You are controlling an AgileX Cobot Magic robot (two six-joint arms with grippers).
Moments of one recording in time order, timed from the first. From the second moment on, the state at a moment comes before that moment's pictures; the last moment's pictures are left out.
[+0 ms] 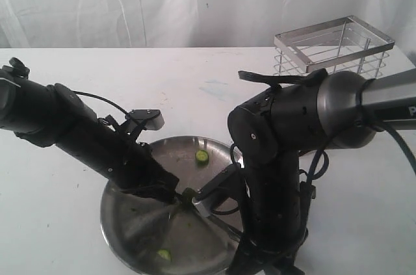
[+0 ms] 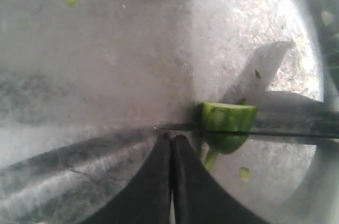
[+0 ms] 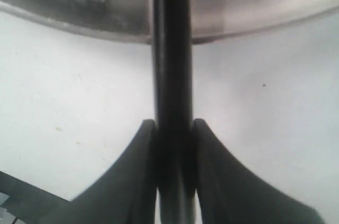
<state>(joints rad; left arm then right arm) -0.35 1.90 -0.97 -1.04 0.64 0.98 0.77 1.83 -1.04 0.06 1.10 -0.12</state>
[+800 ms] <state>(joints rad) -0.35 1.69 -0.99 -1.03 0.58 0.98 0.77 1.89 -1.14 0.05 1.20 -0.12</state>
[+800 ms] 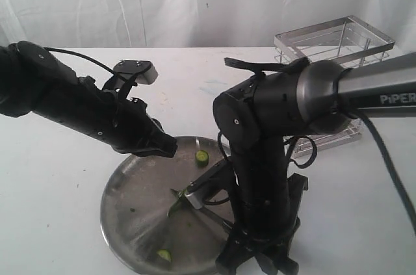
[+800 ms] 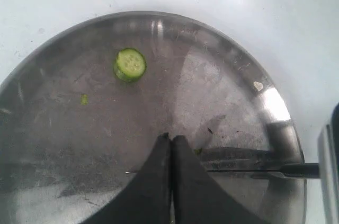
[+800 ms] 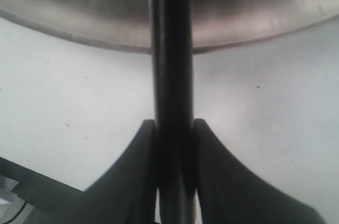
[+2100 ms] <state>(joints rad) -0.35 1.41 -0.95 -0.85 0.55 0.92 0.77 1.66 -1.16 -0.07 1.11 -0.08</state>
